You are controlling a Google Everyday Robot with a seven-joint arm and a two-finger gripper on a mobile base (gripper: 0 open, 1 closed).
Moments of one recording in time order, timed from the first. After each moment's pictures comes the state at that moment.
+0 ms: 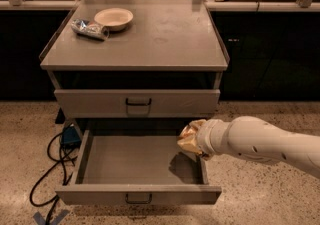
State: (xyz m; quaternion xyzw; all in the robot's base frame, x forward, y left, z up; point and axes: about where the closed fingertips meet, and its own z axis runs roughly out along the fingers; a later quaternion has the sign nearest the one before) arm 0.544 -0.115 0.642 -0.45 0.81 0.04 0.38
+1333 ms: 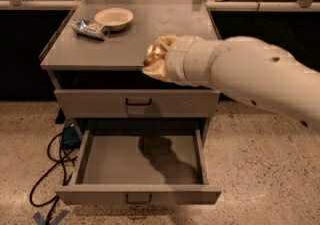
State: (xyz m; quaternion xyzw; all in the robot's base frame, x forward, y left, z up) arm 0.572 -0.006 0.926 -0.54 0.64 -0.05 0.54
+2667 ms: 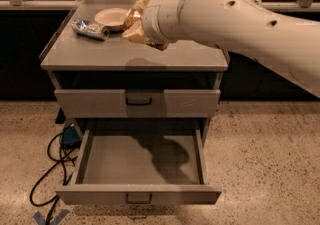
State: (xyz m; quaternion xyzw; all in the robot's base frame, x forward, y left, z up) arm 0.642 0.047 0.982 -0.55 0.62 -0.04 0.56
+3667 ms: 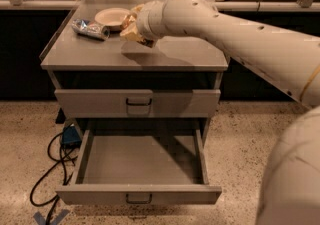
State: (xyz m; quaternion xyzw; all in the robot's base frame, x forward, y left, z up) arm 0.774 0.075 0.912 -0.54 0.63 0.00 0.56
